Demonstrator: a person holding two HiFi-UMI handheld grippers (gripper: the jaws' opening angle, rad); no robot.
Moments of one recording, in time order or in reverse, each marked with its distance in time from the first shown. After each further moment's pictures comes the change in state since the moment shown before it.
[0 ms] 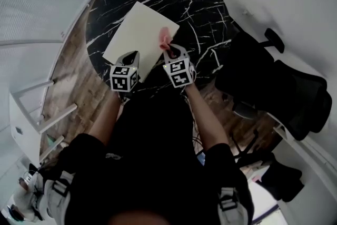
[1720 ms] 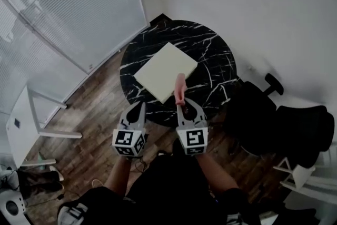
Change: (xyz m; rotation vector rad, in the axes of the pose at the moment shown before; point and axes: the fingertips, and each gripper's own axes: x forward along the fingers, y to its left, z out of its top) left arm -0.299 -0.097 -0.023 -0.013 -0.581 0.166; right arm -0.262 0.161 0.054 -0.132 -0.516 -0.062
